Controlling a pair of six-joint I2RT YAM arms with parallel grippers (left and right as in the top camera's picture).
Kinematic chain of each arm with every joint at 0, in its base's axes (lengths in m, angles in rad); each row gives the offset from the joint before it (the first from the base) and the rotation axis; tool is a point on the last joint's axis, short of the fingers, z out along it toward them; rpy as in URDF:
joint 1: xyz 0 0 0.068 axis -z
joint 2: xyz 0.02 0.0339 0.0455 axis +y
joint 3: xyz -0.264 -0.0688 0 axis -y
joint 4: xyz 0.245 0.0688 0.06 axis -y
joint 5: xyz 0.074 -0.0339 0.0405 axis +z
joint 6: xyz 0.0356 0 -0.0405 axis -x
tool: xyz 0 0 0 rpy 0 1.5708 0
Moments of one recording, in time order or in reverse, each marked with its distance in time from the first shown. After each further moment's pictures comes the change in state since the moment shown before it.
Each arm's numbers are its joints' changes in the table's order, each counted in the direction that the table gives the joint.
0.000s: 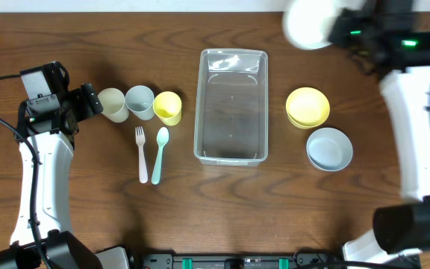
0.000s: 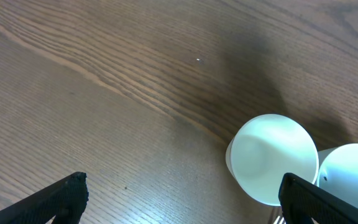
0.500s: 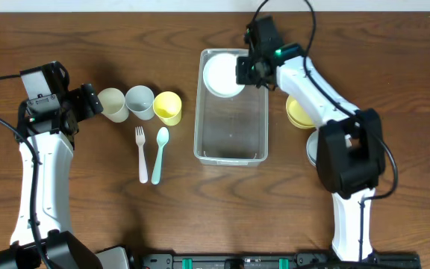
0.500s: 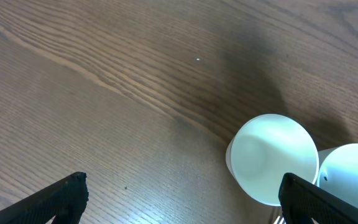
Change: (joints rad) left arm 0.000 0.000 0.000 0.000 0.000 0.000; right arm -0.264 0.460 -0.029 0.174 0.057 0.021
